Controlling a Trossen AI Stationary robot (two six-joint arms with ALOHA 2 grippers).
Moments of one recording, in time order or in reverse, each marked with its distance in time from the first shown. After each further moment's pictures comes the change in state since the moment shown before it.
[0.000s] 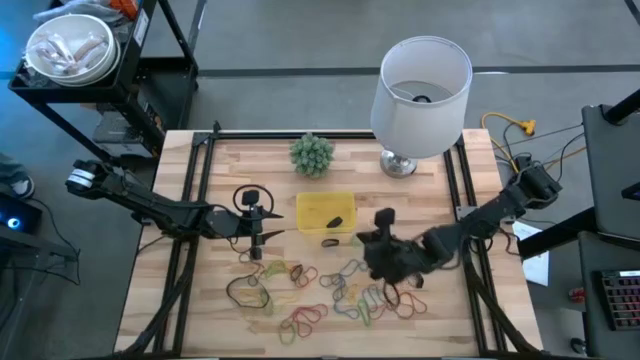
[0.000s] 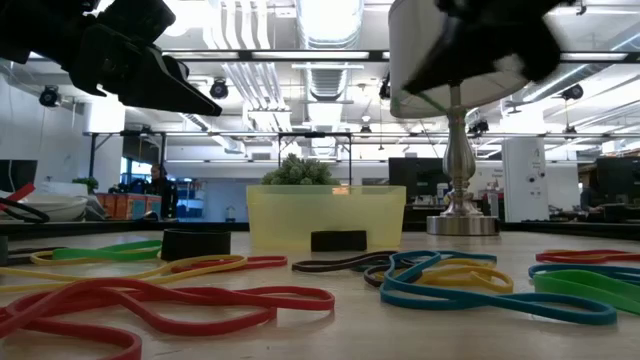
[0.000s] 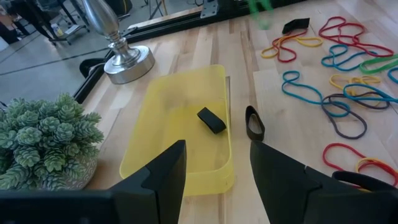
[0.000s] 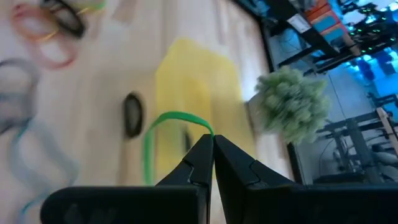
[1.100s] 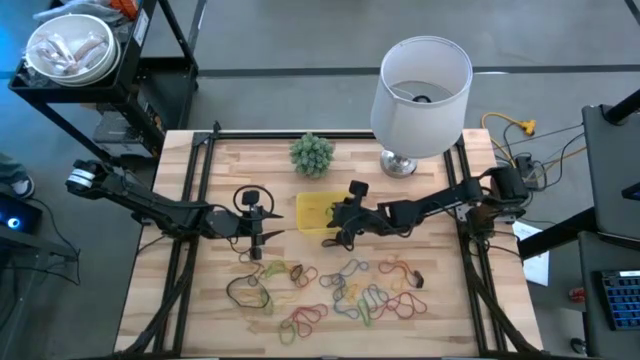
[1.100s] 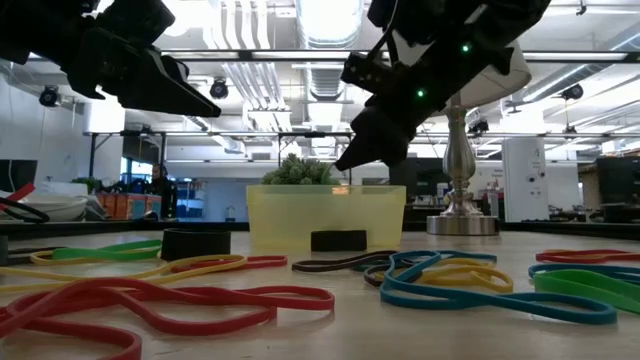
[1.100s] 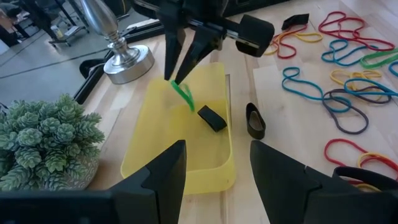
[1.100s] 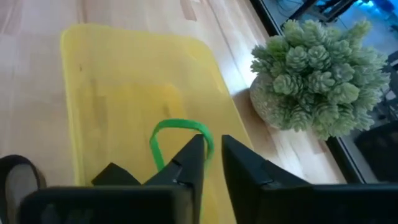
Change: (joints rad) left arm 0.000 0.000 -0.003 -0.003 0.001 0.018; right arm -0.366 0.225 -0.037 0.433 -0.235 -0.028
